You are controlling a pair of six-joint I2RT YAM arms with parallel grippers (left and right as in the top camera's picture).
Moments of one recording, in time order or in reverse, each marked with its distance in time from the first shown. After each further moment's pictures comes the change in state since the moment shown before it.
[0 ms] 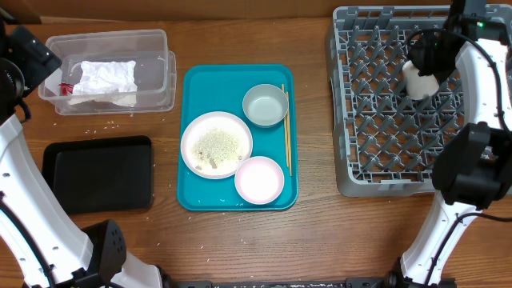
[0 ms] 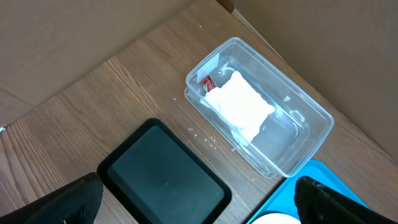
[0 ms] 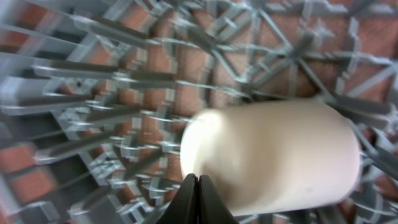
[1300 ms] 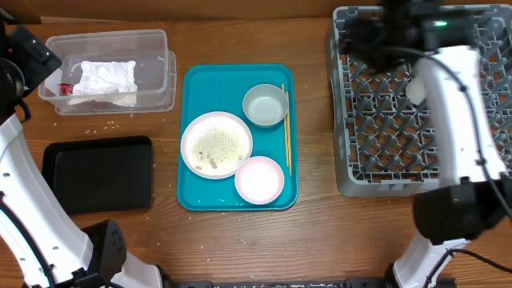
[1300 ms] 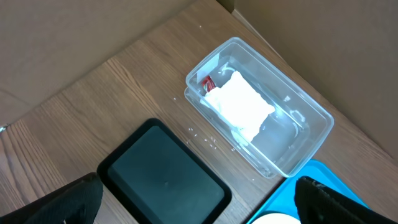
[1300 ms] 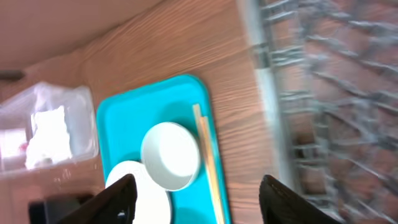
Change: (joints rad) left arm 0.000 0.000 0.000 0.000 0.000 0.000; right arm 0.347 -0.296 0.005 -0.118 -0.176 -0.037
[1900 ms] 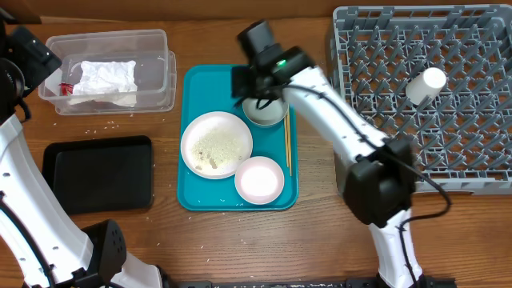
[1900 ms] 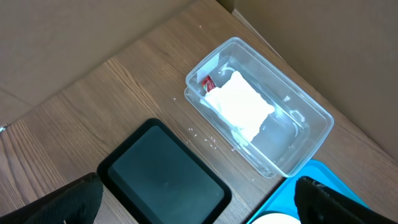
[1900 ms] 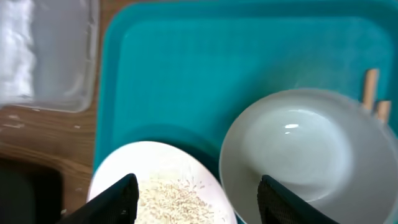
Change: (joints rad) left arm 0.000 0.000 0.000 0.000 0.000 0.000; right arm 0.476 0.317 0.000 0.259 0.219 0.094
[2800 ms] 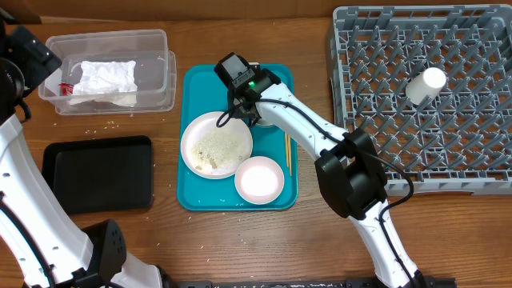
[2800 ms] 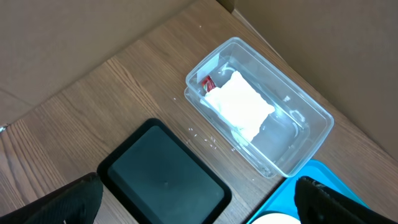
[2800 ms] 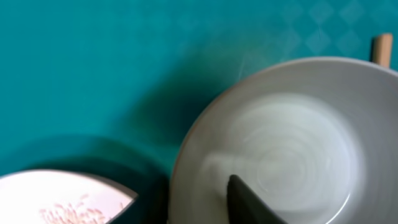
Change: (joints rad) left arm 0.000 0.000 0.000 0.000 0.000 0.000; right arm 0.060 0.148 -0.002 0.000 0.219 0.020
